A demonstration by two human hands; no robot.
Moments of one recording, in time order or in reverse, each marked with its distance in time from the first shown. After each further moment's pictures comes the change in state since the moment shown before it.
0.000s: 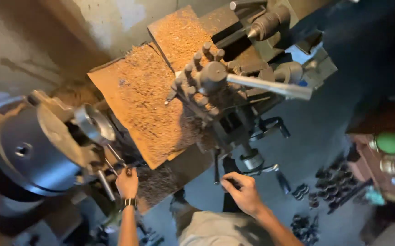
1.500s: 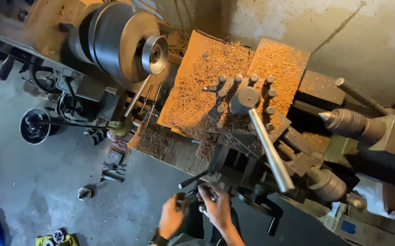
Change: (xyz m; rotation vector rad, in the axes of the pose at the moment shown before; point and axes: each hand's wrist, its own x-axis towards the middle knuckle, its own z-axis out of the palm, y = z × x) left_hand -0.322 0.355 0.120 -0.247 0.174 -0.487; right_hand 0.107 0.089 -0.098 0.264 -0.741 0.066
